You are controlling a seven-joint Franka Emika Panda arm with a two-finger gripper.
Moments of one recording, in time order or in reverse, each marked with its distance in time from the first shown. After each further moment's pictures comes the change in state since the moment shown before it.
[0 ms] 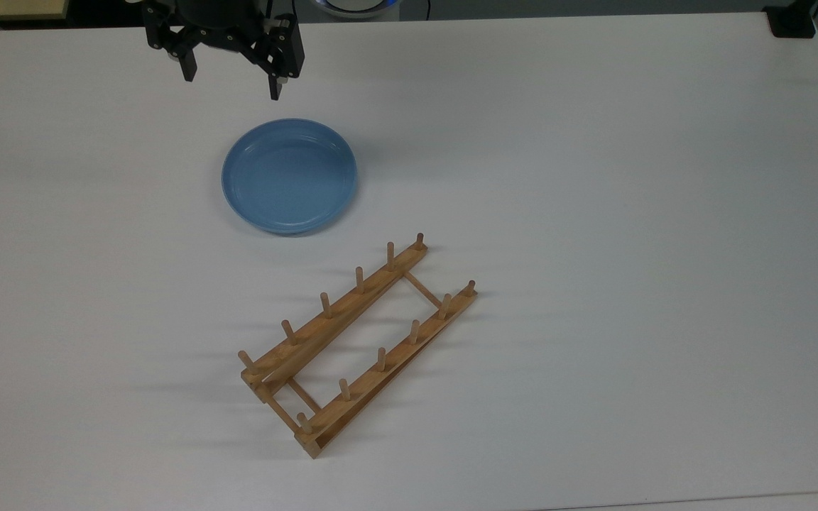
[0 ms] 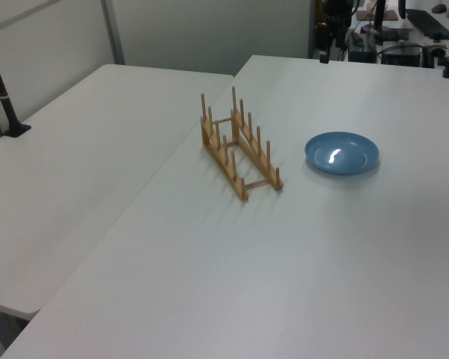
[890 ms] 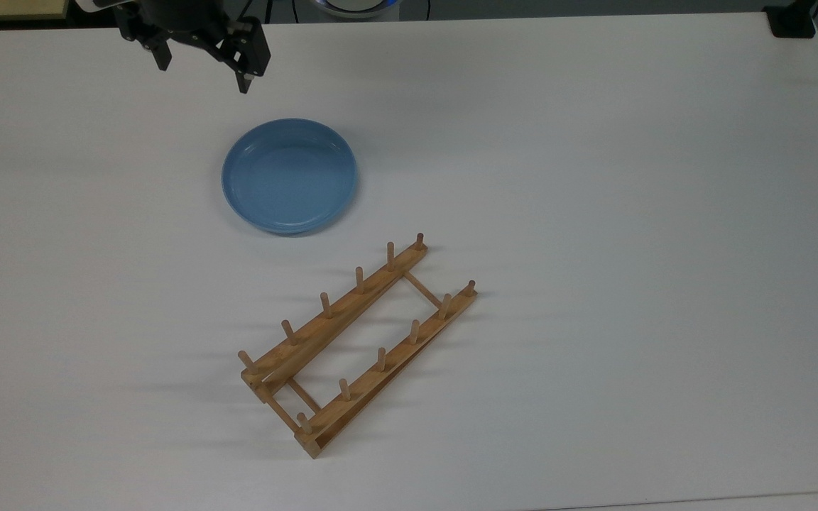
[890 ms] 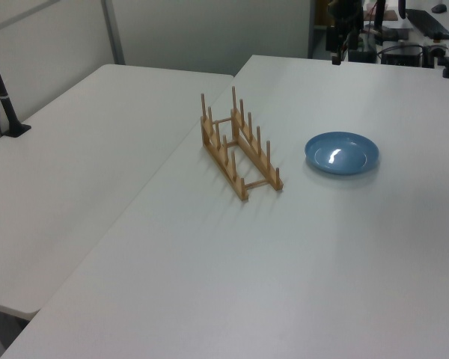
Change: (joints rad) arm -0.069 0.018 -0.001 -0.003 0.001 -0.072 0.005
